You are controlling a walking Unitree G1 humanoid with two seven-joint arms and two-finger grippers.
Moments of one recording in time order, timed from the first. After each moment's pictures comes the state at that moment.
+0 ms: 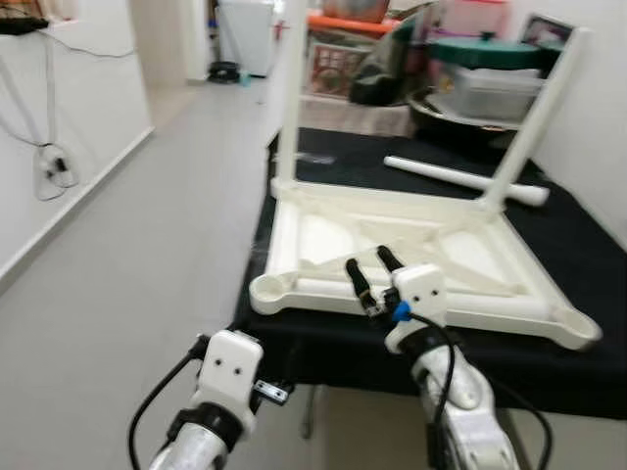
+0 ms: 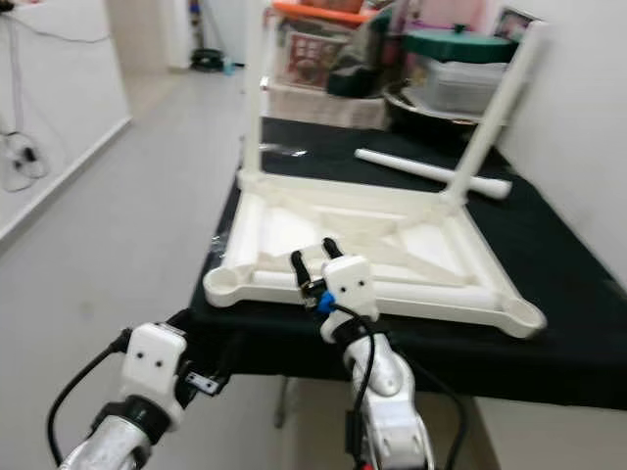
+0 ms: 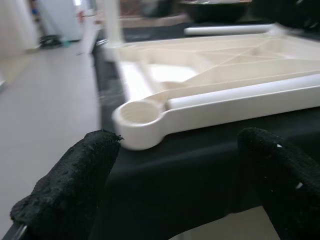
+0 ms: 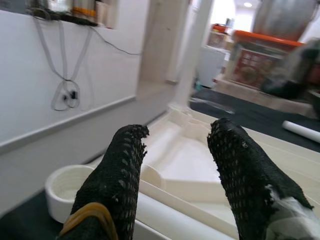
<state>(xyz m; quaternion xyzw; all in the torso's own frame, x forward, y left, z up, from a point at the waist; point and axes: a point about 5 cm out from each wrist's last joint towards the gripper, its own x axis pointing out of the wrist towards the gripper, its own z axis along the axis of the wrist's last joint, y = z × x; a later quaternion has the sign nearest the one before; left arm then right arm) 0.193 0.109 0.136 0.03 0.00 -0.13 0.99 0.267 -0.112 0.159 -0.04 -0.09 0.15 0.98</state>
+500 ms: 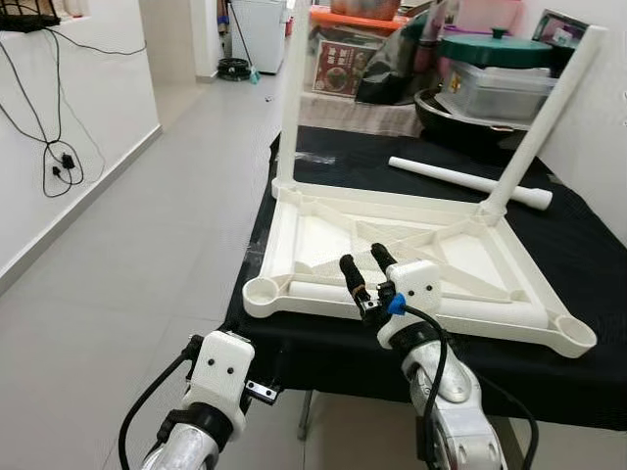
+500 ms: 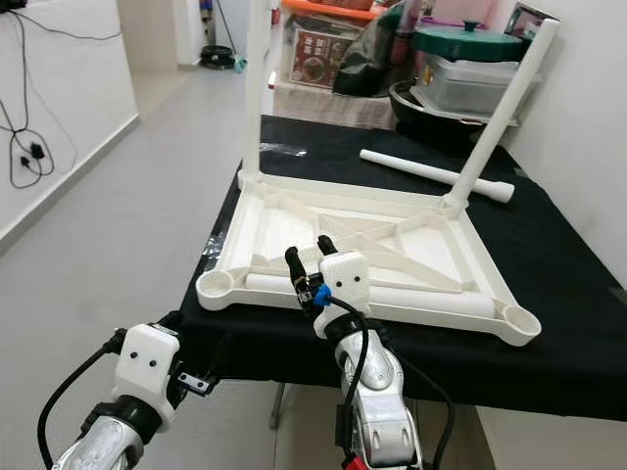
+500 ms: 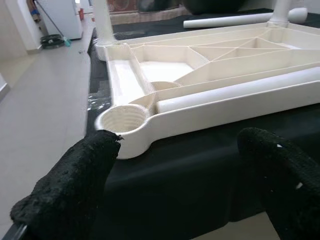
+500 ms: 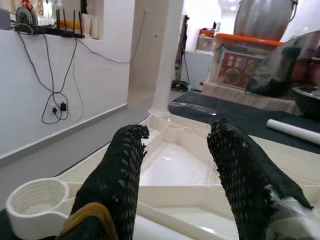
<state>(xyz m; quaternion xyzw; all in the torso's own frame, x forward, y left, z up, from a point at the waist) 0.195 0.109 0.131 0.04 0.01 -0.14 0.99 0.273 -0.117 0.163 -0.03 -0.09 0.14 0.99</state>
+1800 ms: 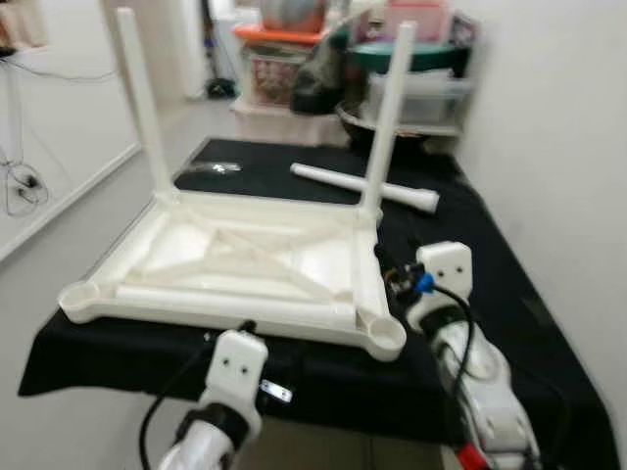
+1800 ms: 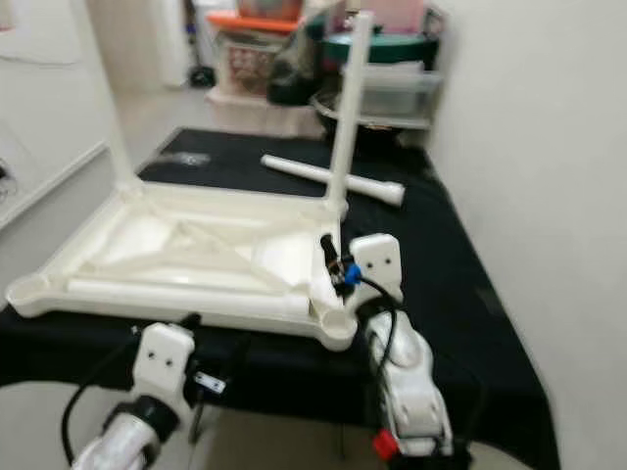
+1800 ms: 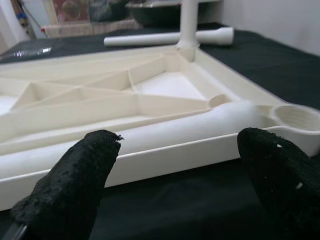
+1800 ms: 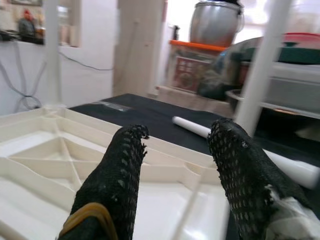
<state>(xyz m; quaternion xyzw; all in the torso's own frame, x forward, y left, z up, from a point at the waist) 0.198 0.110 0.125 0.03 0.01 -0.14 0.99 0.294 -0.129 0.174 -0.02 -0.09 0.13 0.99</state>
